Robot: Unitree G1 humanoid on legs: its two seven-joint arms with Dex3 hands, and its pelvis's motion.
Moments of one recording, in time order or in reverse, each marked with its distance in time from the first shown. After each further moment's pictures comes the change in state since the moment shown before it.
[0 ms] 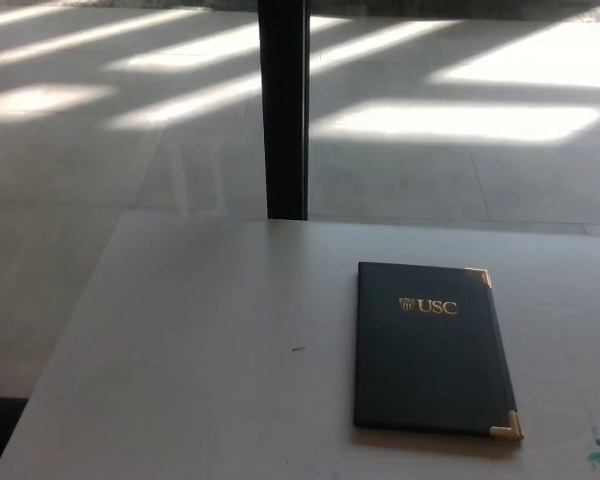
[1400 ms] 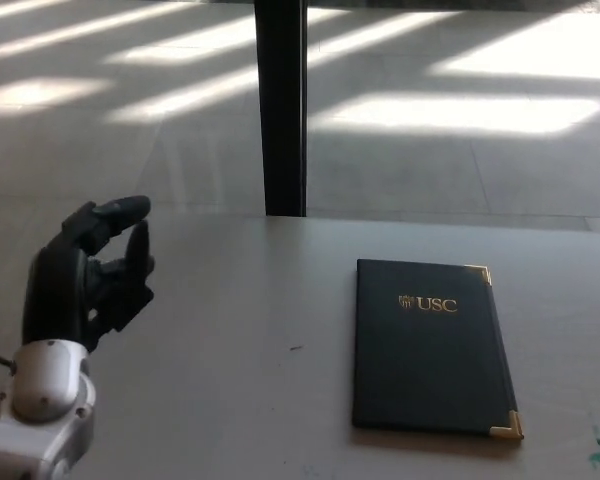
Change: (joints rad) left_arm -0.465 -0.073 -0.671 -0.879 0.146 0.254 0.140; right_arm 0.006 0.002 -0.008 0.065 -0.005 -0.016 0.019
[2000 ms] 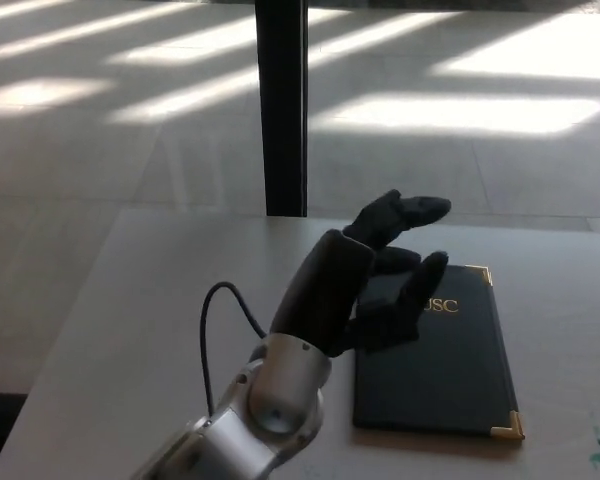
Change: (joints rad) left_arm -0.229 -0.143 -0.561 -0.113 0.121 0.000 0.021; right_arm 0.002 0.000 -0.003 0.002 0.000 0.000 0.000
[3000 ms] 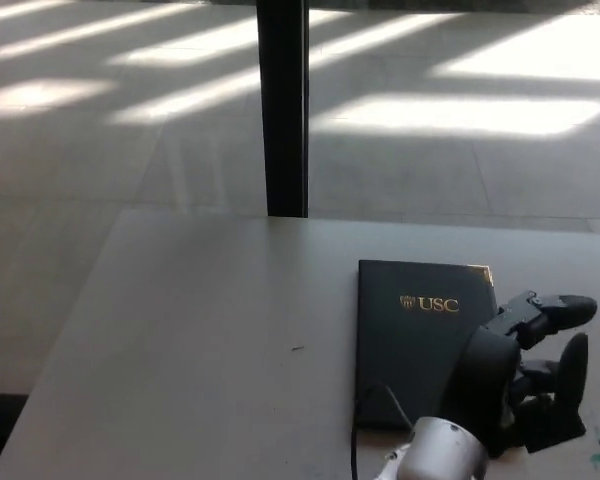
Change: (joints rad) left_arm 0.056 -0.359 -0.245 0.201 -0.189 0.028 0.054; right_arm -0.015 -0.006 -0.035 -0.009 0.000 0.001 0.008
